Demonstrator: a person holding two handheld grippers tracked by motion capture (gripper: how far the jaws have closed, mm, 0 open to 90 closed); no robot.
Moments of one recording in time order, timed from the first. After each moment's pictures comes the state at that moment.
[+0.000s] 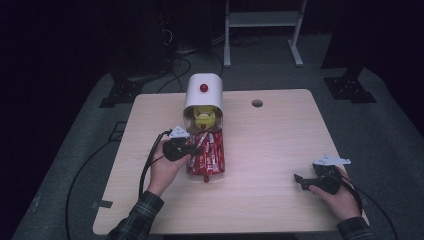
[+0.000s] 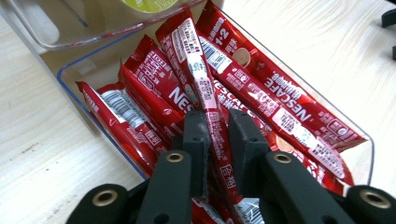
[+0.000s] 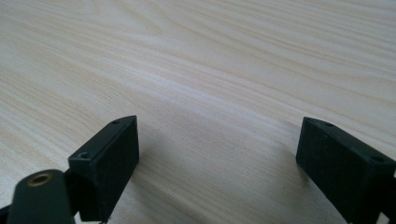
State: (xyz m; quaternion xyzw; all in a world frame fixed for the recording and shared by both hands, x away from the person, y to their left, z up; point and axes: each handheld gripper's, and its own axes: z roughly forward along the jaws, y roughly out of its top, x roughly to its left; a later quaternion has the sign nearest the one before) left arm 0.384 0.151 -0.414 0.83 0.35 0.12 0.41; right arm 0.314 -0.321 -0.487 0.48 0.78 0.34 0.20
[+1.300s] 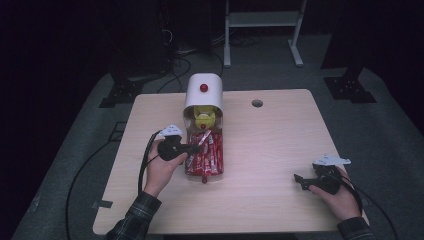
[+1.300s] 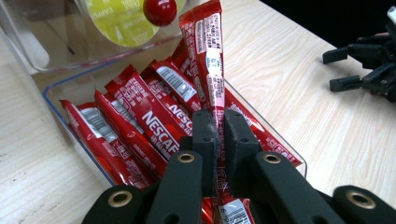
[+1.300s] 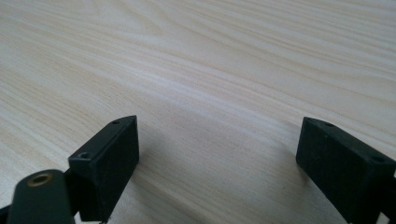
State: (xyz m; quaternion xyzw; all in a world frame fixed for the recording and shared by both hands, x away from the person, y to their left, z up) left arm 0.373 0.161 -0.396 0.80 0.36 0.07 0.47; right arm 0.314 -0.321 -0.487 0.48 0.78 0.34 0.20
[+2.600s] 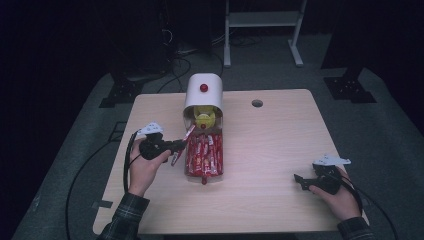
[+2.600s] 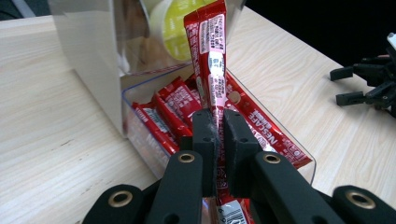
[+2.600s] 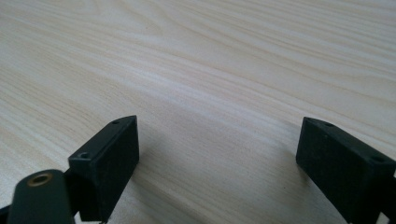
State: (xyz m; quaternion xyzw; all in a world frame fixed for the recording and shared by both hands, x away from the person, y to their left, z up) left arm 0.365 0.204 -0.379 0.78 0.38 0.10 0.49; right arm 0.314 -0.321 -0.487 0.48 0.78 0.34 0.20
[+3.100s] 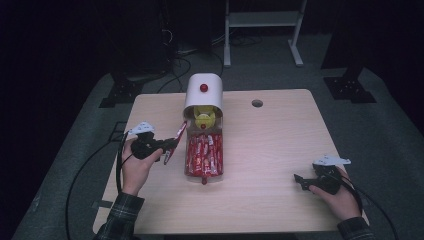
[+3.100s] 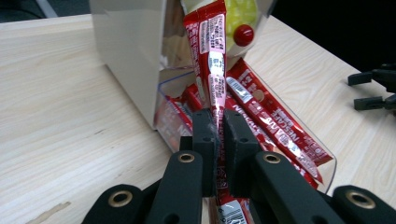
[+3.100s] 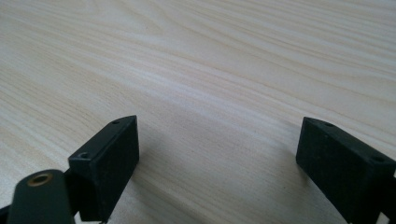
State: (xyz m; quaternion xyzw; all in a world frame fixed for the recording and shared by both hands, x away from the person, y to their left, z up) left arm 0.366 0.226 -0.379 0.77 0.40 0.11 0.49; right arm 0.314 -0.321 -0.487 0.48 0.78 0.34 0.20
